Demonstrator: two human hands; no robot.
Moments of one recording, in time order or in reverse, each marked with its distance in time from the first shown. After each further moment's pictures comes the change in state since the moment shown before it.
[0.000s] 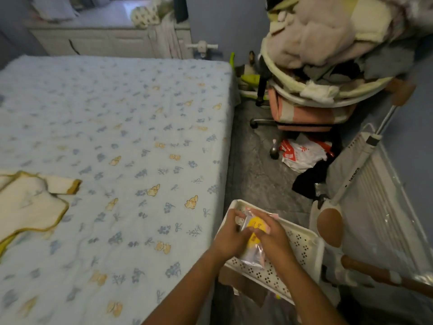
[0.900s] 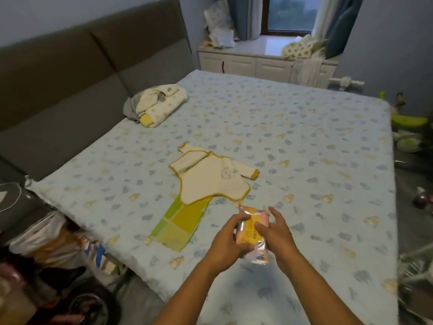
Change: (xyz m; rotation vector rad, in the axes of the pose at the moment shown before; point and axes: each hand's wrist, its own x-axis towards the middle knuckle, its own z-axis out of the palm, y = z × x) left_hand -0.388 -0.240 -0.525 -0.212 0.347 0.114; right_hand -0.278 -0.095 0.584 0.002 -0.348 0.057
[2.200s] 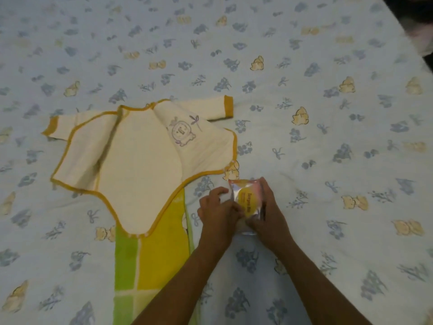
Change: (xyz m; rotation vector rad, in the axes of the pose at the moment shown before) left_hand 0.325 -0.280 -0.081 0.748 -0.263 0.272; right_hand 0.296 0.239 0.143 -0.177 0.438 -0.103
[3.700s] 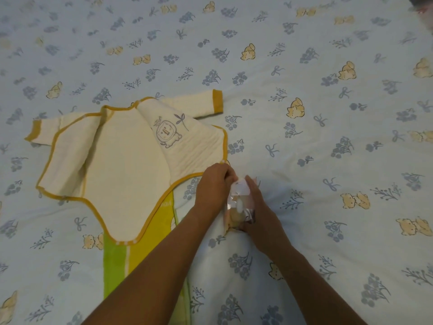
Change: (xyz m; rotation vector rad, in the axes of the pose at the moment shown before) left_hand 0.091 0.012 0.005 -0.074 -0.043 0.060; right_hand 0.008 0.013 -0.004 -0.083 -0.092 -0.023
